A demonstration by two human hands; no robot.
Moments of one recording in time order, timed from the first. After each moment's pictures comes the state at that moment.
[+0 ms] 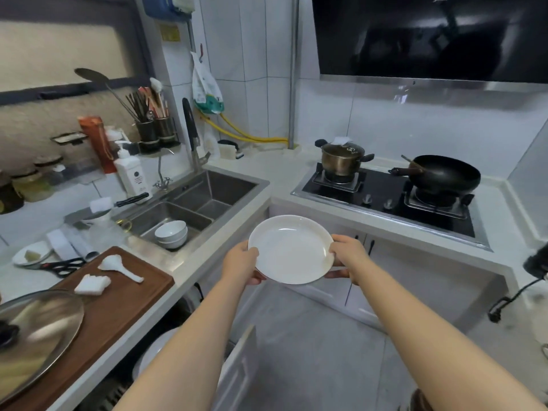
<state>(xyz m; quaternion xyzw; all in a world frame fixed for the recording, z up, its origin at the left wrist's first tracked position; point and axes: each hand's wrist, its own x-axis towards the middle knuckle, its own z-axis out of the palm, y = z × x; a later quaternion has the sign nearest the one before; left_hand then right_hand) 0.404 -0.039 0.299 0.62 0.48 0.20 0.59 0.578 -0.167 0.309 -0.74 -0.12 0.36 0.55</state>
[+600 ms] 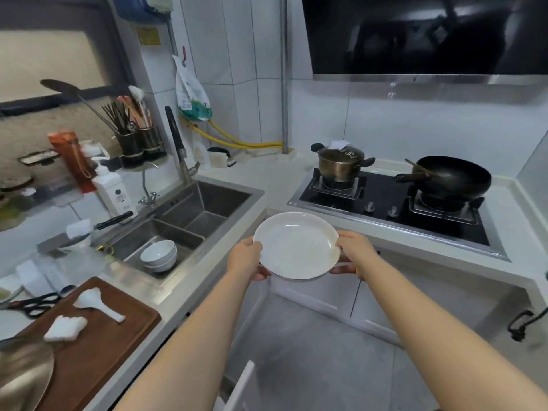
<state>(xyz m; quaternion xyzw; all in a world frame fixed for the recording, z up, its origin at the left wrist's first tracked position) 0.484 0.030 0.306 0.63 0.47 0.18 0.59 0.649 -0.109 0.314 -0.74 -0.10 0.35 0.57</state>
